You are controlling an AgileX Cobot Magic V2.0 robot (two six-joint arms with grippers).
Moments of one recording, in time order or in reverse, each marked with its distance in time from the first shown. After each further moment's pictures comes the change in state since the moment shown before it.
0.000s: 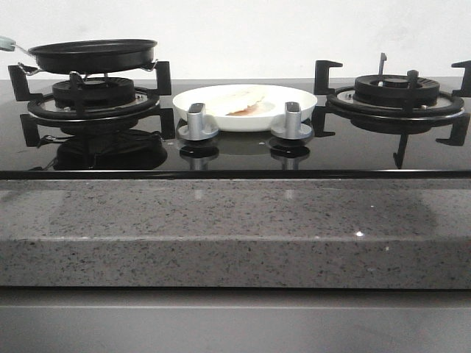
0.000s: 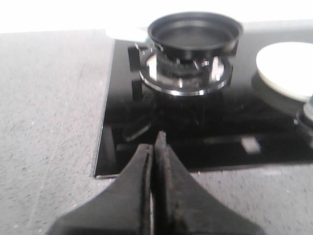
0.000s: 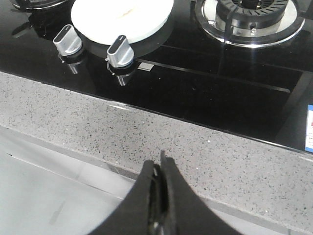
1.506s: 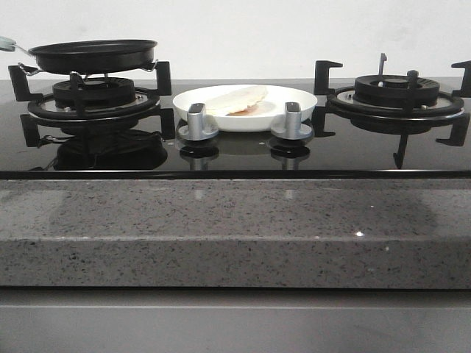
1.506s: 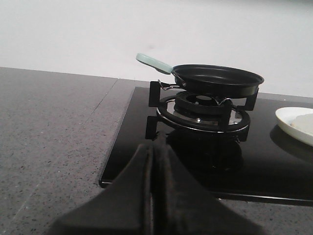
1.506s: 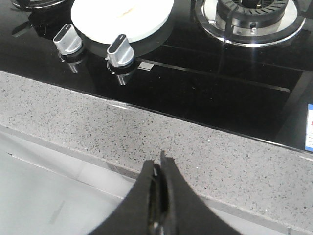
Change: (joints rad) left arm 0.066 -0.260 0.423 -0.087 -0.453 -0.019; right arm 0.000 0.000 0.000 -0.002 0.000 0.000
